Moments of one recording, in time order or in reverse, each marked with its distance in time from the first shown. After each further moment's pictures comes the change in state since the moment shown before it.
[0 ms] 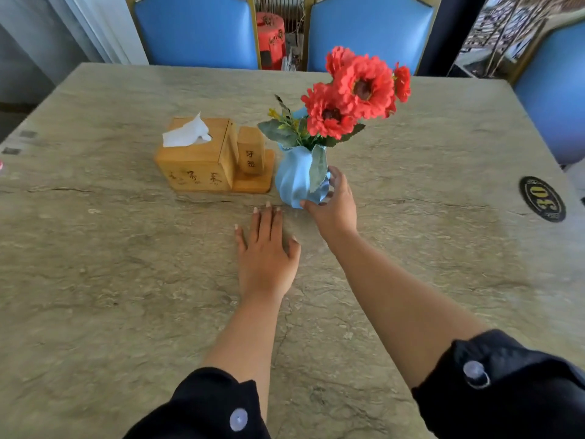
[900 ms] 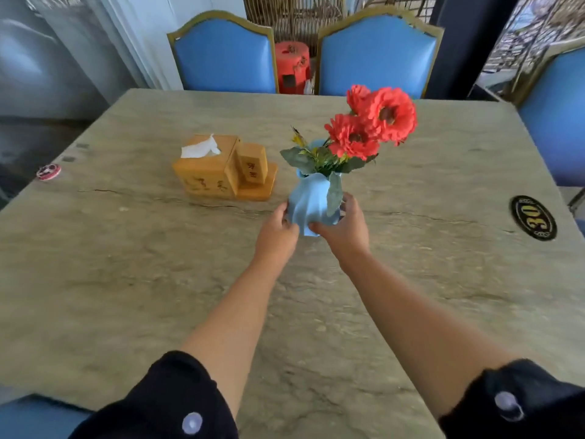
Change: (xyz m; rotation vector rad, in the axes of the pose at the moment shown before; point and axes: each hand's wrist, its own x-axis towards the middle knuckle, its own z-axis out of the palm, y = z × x) left_hand 0.008 0.066 -0.067 -0.904 -0.141 -0.380; right_hand -0.029 0.002 -0.061 0.068 -0.088 0.032
